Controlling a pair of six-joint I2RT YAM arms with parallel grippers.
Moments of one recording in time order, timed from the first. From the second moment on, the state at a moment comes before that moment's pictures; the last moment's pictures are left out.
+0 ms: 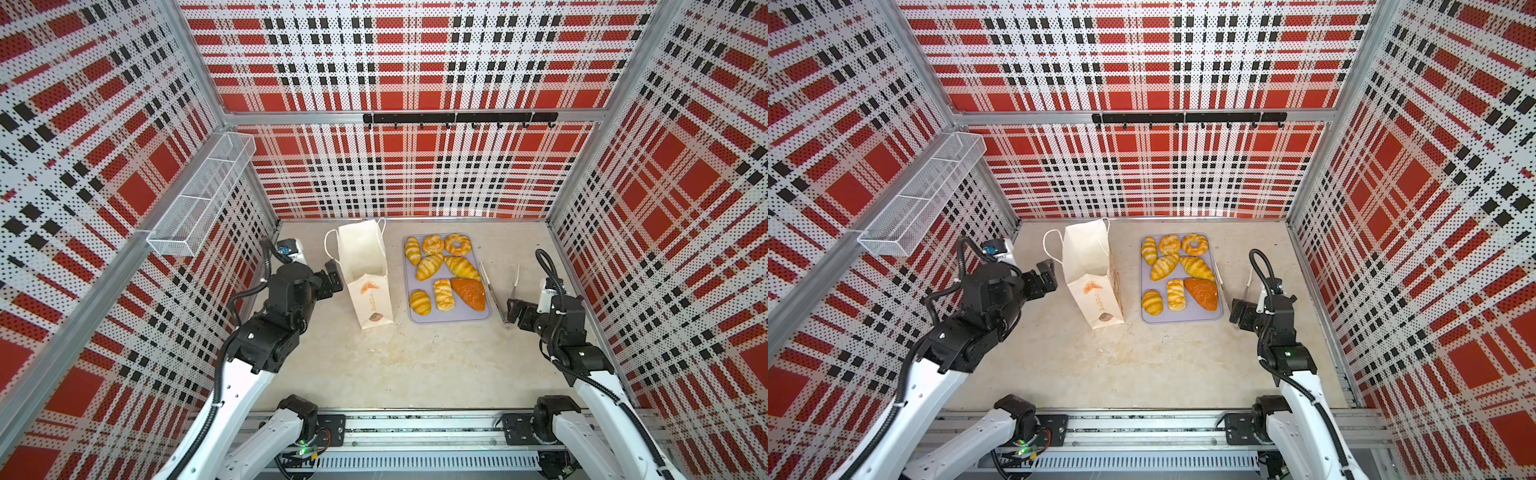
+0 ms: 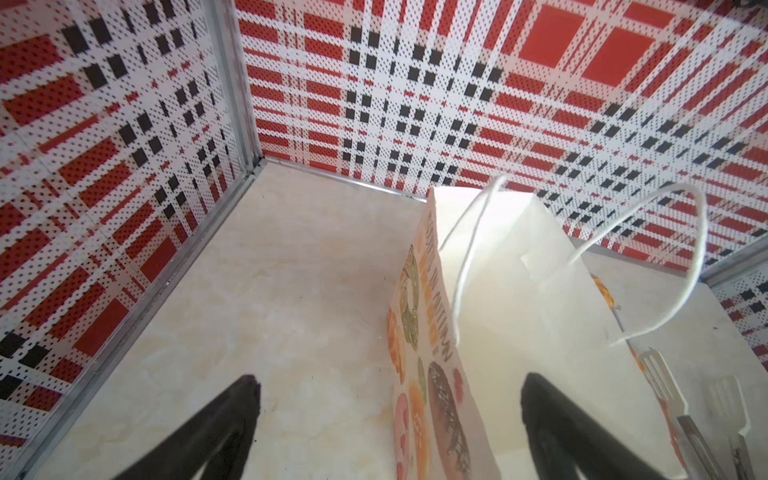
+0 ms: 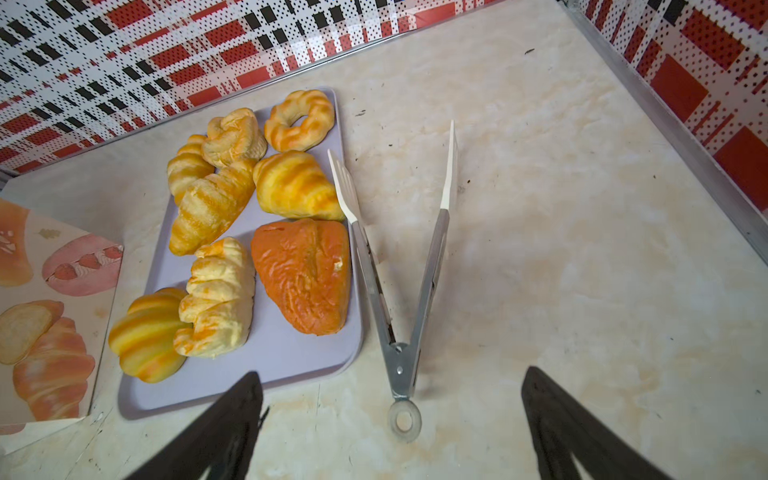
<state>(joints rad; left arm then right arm) -0.41 0.89 1.09 -0.65 -0.41 -0.41 0.06 0.71 0.49 -0.37 0.02 0.29</state>
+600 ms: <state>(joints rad) -0.44 1.13 1.21 -0.75 -0.40 -0.47 0.06 0.72 0.51 -0.43 0.16 0.29</state>
